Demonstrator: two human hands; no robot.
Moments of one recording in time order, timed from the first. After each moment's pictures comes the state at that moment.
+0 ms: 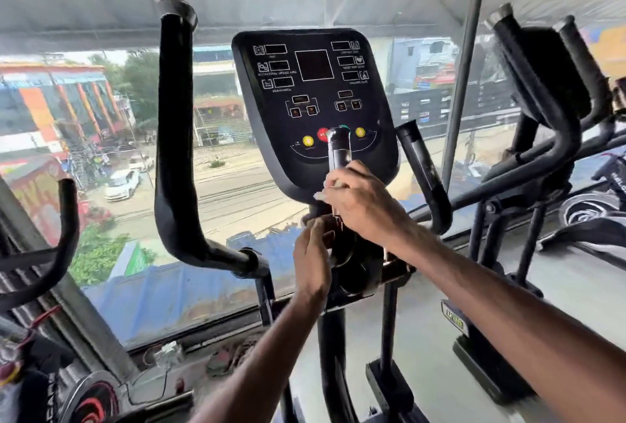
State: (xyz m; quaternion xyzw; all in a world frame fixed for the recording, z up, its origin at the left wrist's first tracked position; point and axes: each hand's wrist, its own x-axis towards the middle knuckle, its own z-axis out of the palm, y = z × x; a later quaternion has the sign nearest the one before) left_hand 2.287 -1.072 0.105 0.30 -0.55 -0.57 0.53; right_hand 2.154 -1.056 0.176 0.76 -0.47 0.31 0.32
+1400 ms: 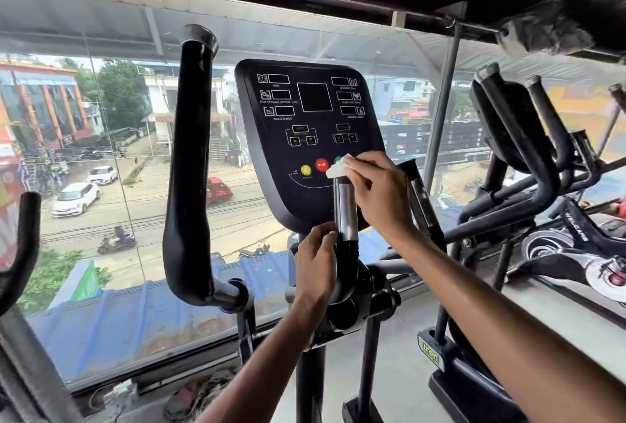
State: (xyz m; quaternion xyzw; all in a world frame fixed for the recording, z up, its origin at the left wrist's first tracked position) left_hand 2.277 -1.101 0.136 0.28 -0.60 -0.53 0.52; right_hand 2.138 -1.089 0.224 0.59 -0.54 0.52 0.32
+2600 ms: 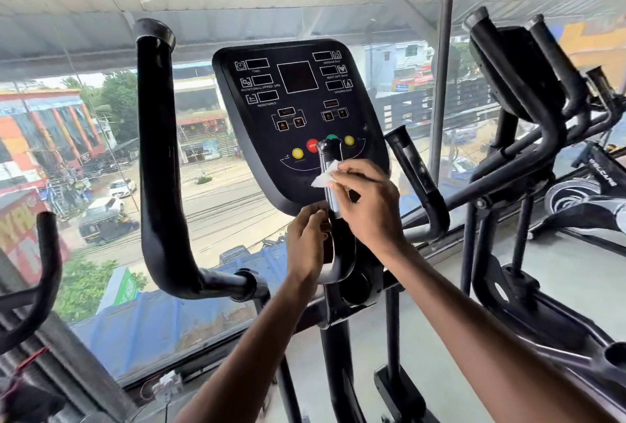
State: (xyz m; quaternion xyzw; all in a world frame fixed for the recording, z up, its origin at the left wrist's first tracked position) left_hand 2.284 -1.106 0.141 0.28 -0.60 -0.55 0.50; right_hand 2.162 -1.070 0.169 0.54 -0.54 0.59 0.28
